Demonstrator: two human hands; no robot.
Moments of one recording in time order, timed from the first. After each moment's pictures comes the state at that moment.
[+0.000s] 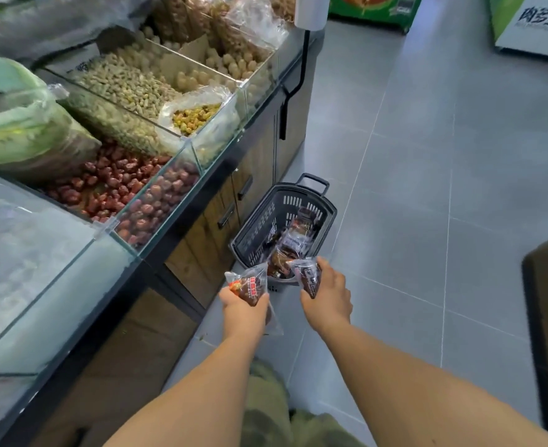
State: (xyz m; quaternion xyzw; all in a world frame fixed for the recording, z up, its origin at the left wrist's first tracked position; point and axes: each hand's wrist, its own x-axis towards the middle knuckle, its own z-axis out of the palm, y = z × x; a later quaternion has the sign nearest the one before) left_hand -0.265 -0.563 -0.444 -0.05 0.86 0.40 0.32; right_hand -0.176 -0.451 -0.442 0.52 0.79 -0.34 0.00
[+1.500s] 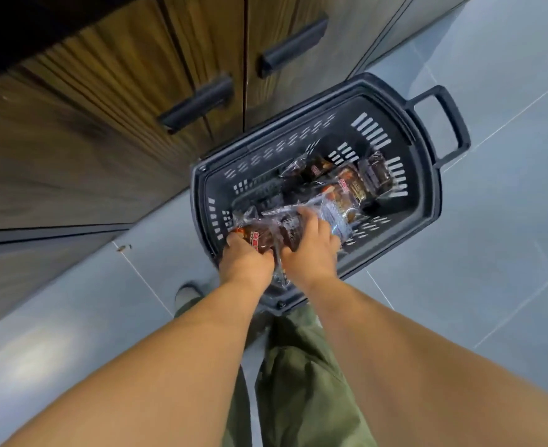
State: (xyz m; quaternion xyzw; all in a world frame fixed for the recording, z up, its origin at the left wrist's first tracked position) left_hand -0.454 -0.314 -0.804 -0.26 0.82 0.27 0.43; right_hand -0.428 -0.217 -0.791 0.34 0.85 -0.31 0.27
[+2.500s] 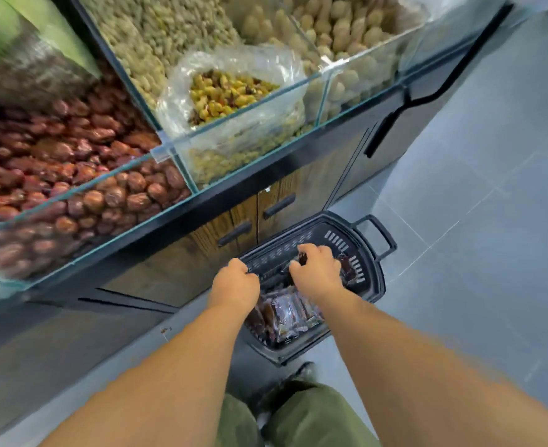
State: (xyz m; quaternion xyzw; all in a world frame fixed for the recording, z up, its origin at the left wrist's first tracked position) left_hand -0.482 -0.342 -0.538 -0.11 0.91 0.26 0.31; right_hand -0.463 -0.199 -0.535 0.28 0.87 -0.33 0.25
